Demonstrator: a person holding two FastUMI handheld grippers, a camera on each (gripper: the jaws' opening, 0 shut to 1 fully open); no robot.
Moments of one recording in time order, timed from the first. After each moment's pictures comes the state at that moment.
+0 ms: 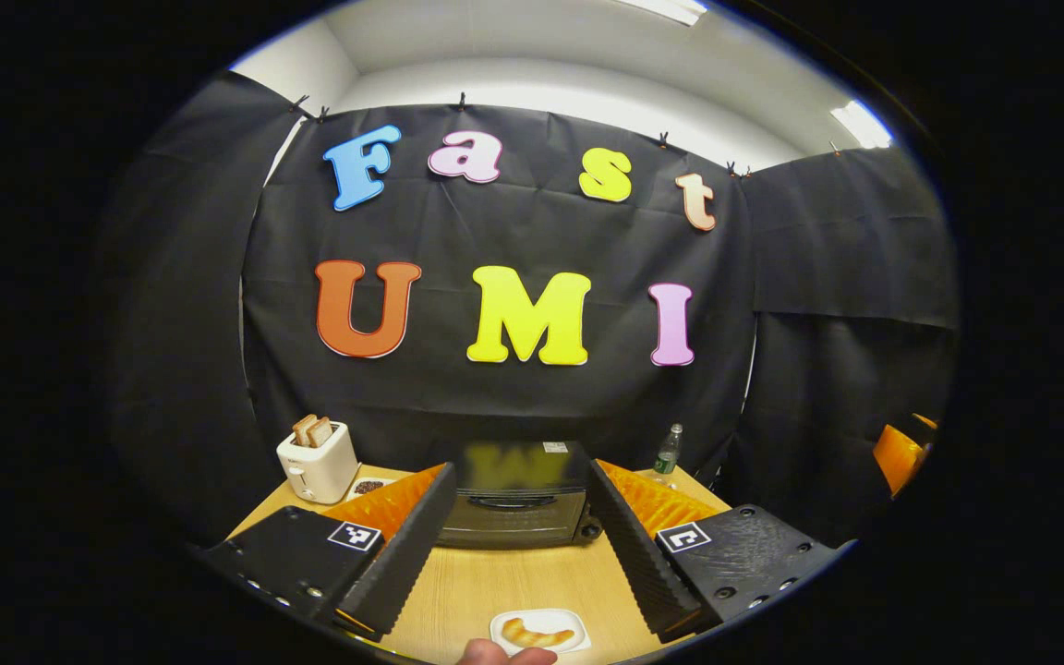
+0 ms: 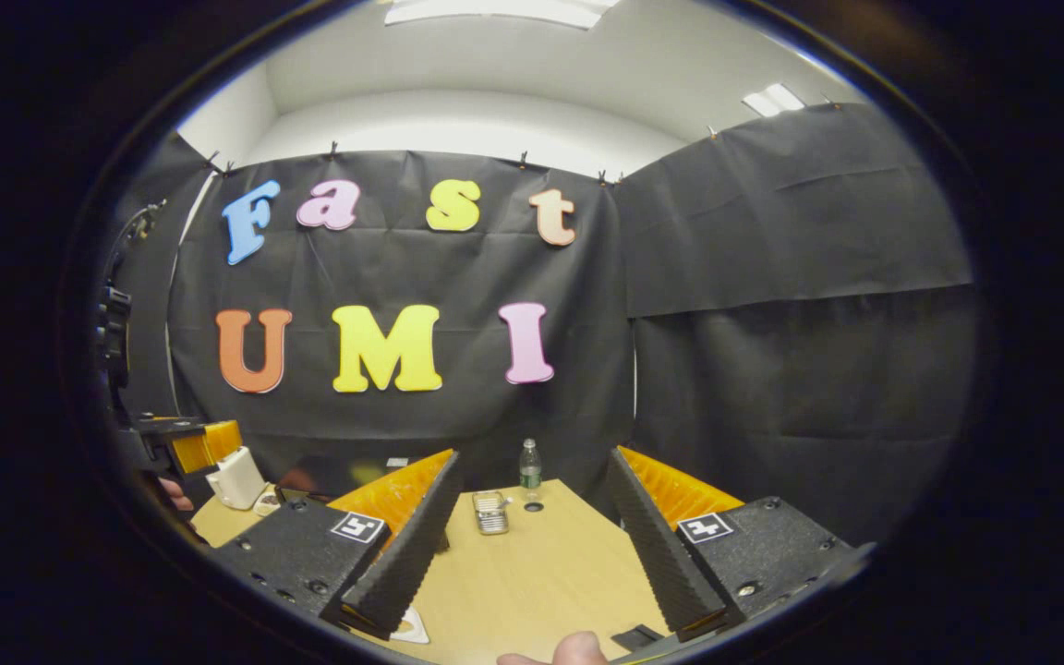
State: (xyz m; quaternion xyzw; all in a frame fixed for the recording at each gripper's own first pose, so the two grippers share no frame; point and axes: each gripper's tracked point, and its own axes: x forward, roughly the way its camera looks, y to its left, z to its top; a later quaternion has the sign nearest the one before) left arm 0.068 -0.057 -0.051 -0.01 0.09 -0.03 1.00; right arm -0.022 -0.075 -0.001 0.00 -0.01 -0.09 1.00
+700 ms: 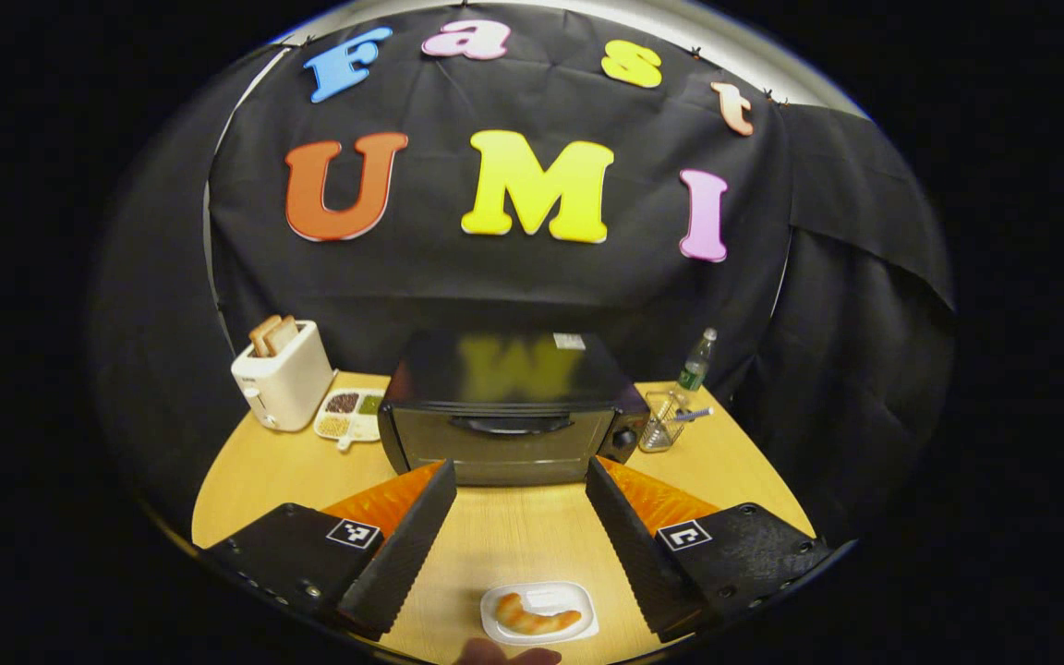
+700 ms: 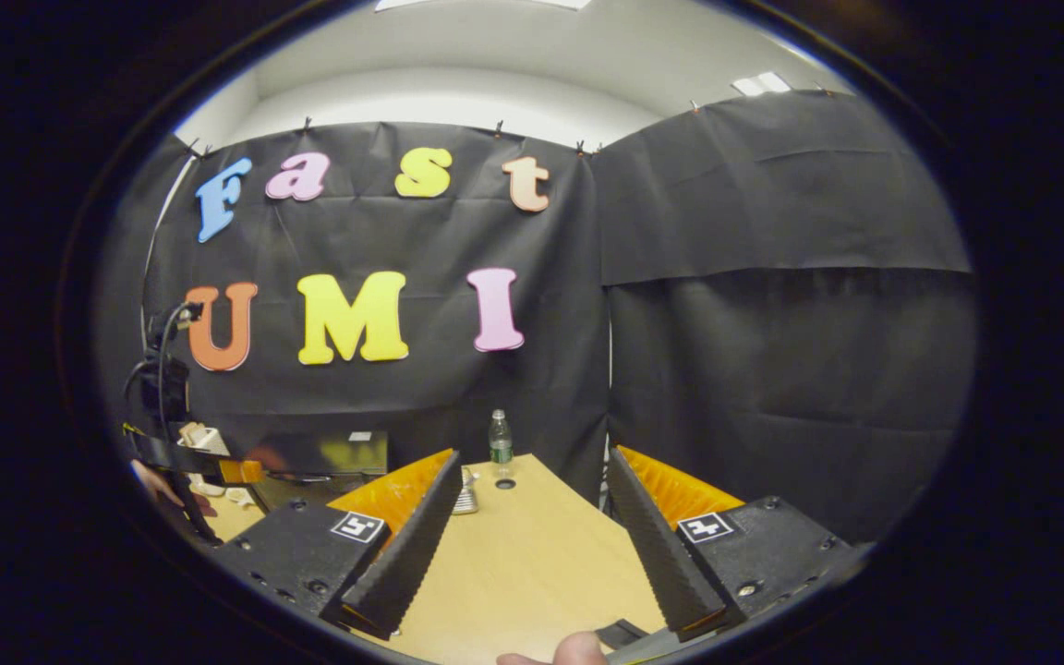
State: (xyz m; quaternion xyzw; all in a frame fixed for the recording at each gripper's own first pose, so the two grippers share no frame) left arm 0.145 -0.058 -0.208 -0.04 0.29 -0.02 0.96; right arm 0.002 -0.121 -0.044 0.00 0.04 -0.13 0.99
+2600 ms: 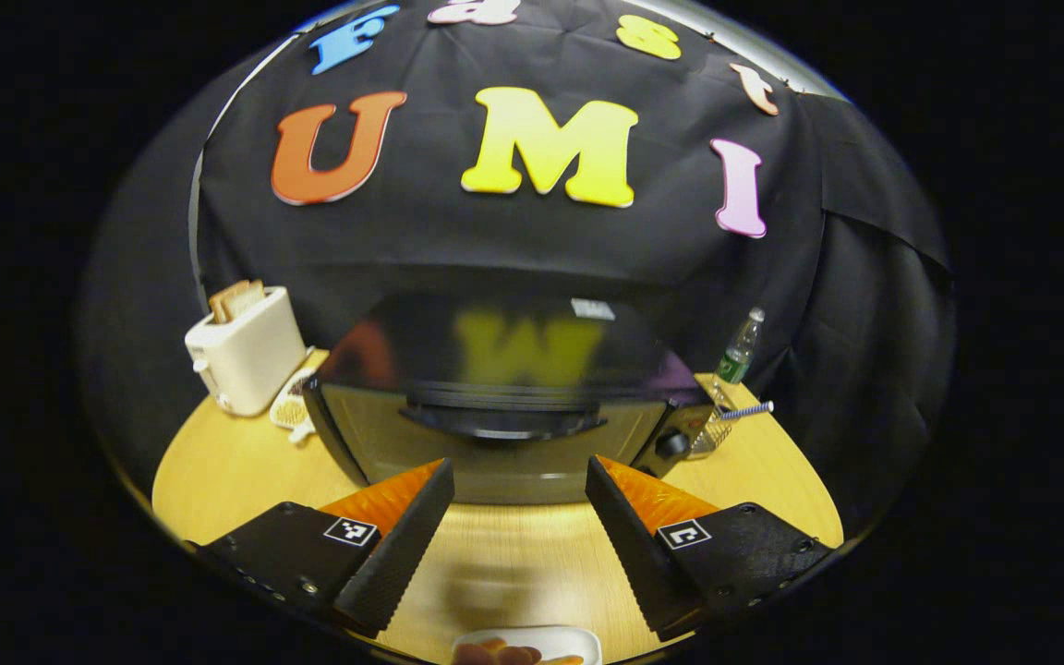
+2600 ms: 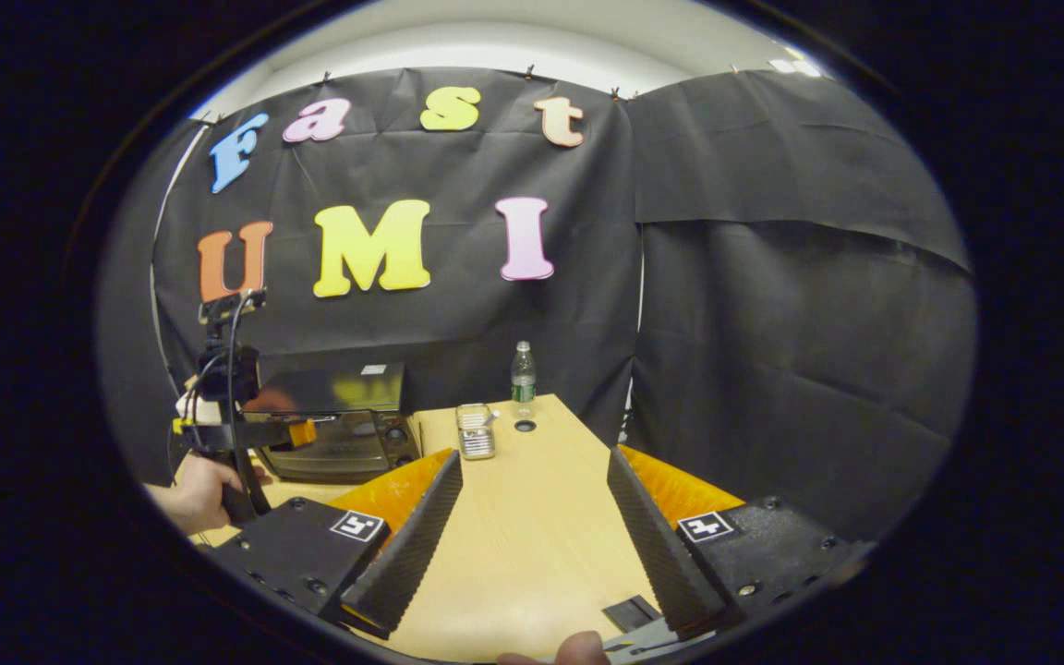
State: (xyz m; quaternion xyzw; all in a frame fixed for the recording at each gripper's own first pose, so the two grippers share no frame) left arm 0.218 -0.114 -0.245 -0.02 0.24 -0.01 0.97; right arm 0.026 -0.095 -0.104 -0.01 0.14 -0.09 0.99
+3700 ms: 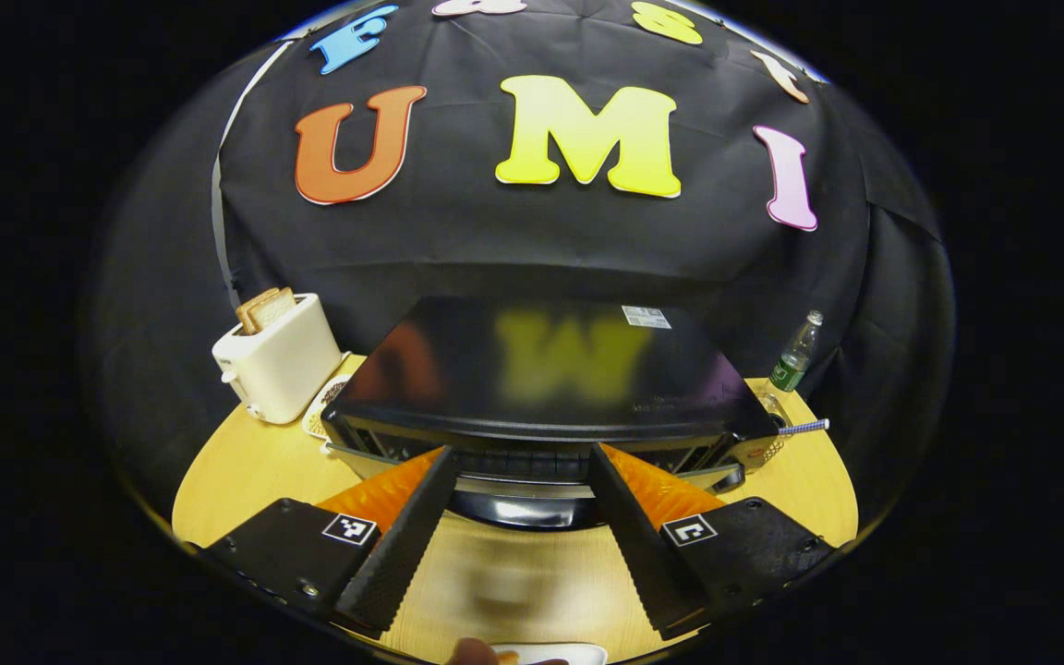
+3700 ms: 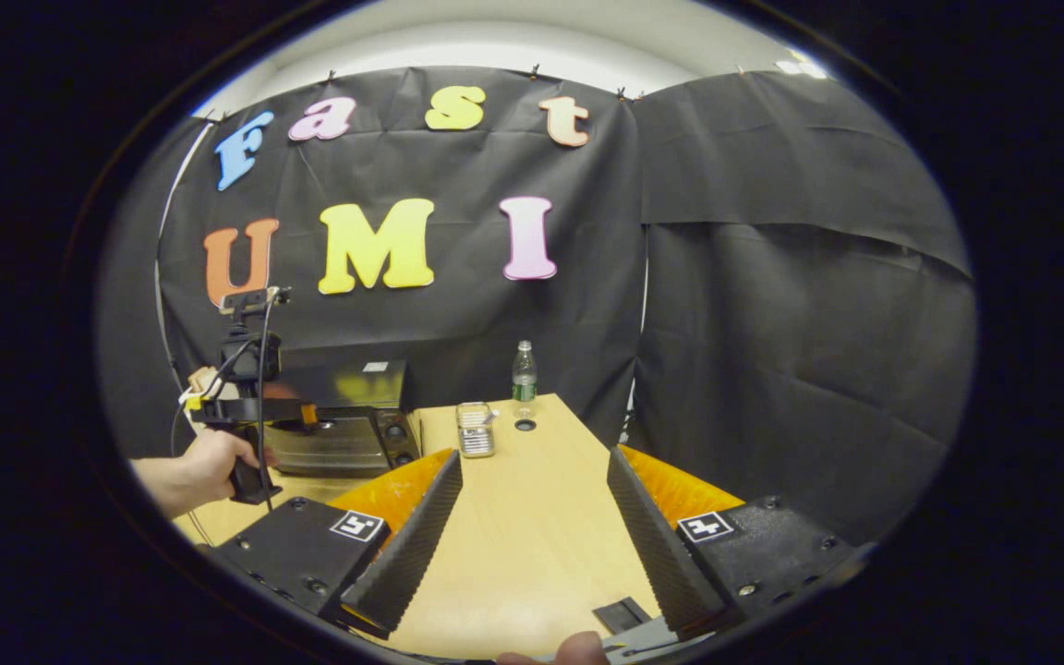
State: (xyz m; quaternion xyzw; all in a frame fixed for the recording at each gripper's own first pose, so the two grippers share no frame) left arm 0.213 -0.088 -0.275 -0.03 0.30 0.07 0.95; right arm 0.023 -0.103 -0.104 -0.01 0.14 -0.08 0.99
